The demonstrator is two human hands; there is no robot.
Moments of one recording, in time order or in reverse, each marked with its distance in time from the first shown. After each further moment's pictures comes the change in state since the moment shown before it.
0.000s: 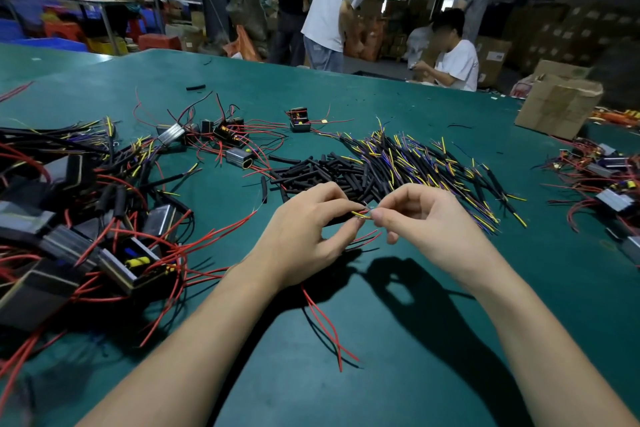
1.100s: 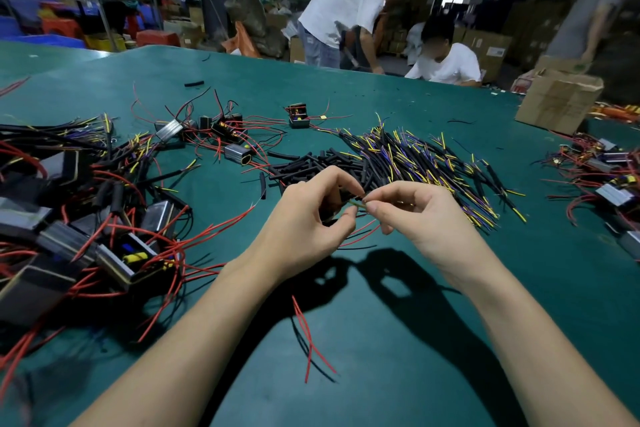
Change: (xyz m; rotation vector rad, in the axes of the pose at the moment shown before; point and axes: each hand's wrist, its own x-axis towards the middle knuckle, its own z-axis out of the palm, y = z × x) left_hand 0.004 0.005 -0.004 -0.253 0.063 -0.092; right_hand 0.001 -0.005 0.011 0.066 0.019 -0.024
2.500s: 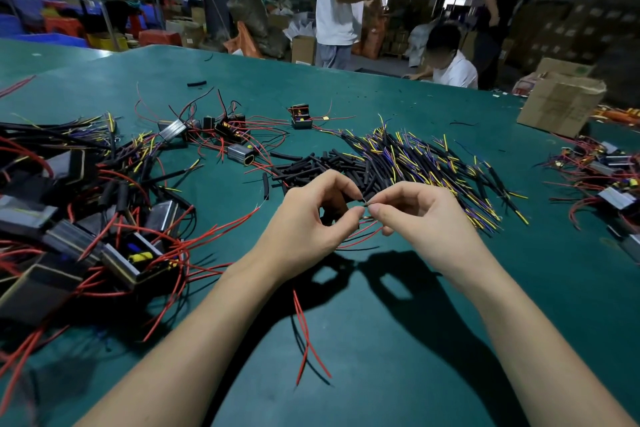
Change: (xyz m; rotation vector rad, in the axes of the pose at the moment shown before) left_hand -0.002 -0.001 0.000 -0.102 -0.015 -0.075; right_hand 0.000 0.002 -0.002 -0.088 0.022 -0.006
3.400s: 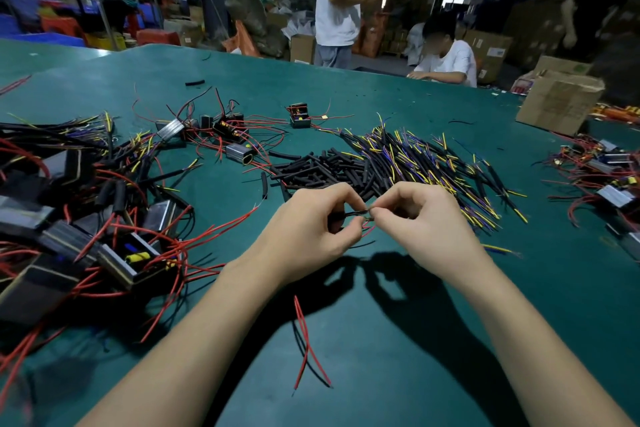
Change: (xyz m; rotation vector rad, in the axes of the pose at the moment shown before) left_hand 0.000 0.000 0.000 0.167 -0.114 0.003; right_hand -0.001 0.000 0.003 -0.231 0.068 -0.052
